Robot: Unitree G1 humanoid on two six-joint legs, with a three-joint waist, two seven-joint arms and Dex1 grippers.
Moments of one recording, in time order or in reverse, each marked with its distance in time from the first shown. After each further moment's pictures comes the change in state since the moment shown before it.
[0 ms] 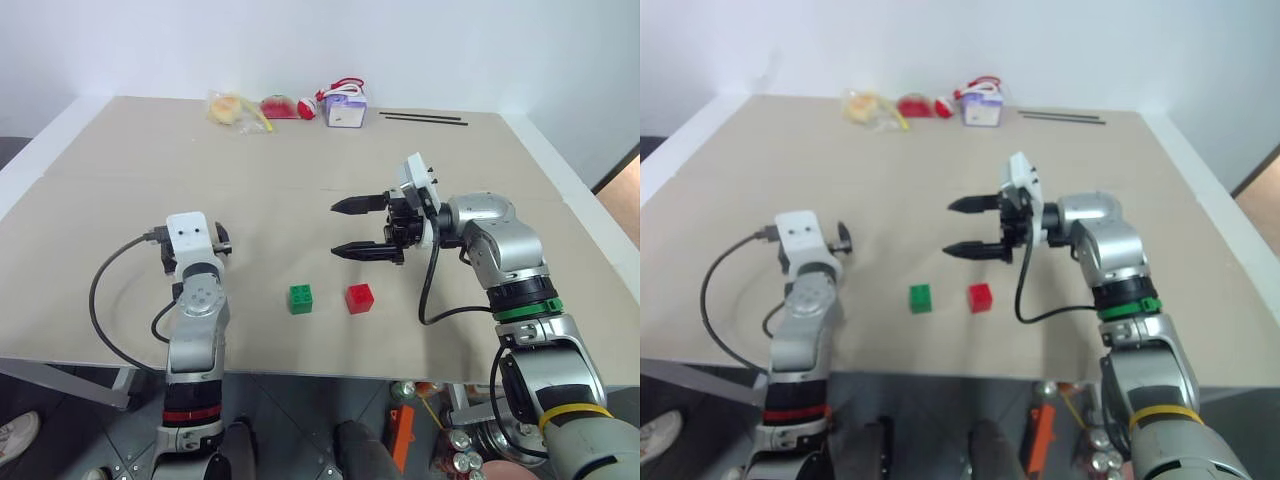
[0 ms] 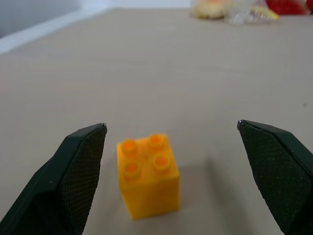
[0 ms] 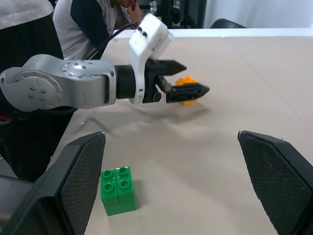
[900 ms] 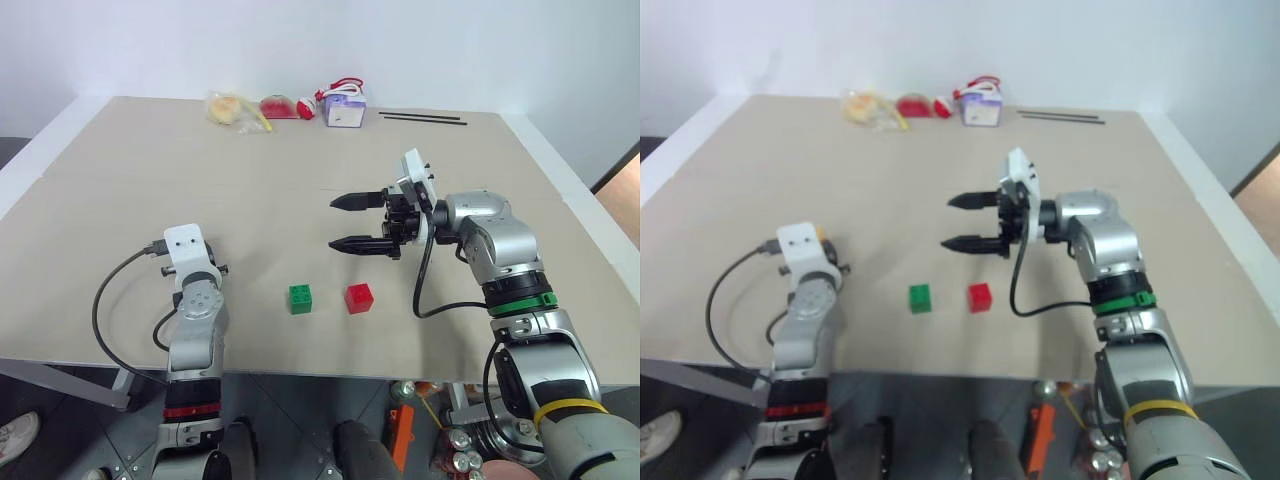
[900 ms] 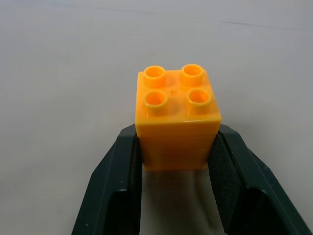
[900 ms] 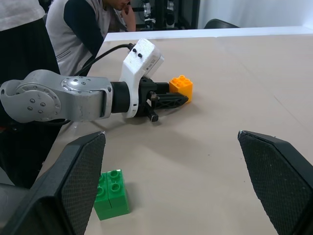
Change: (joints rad) left arm -0.011 0.003 0.039 0.093 -0.049 -0.031 0.043; right arm -0.026 0.024 -0.011 0.053 -0.016 0.005 -0.012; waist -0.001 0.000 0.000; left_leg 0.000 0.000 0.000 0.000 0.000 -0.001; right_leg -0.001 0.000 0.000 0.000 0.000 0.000
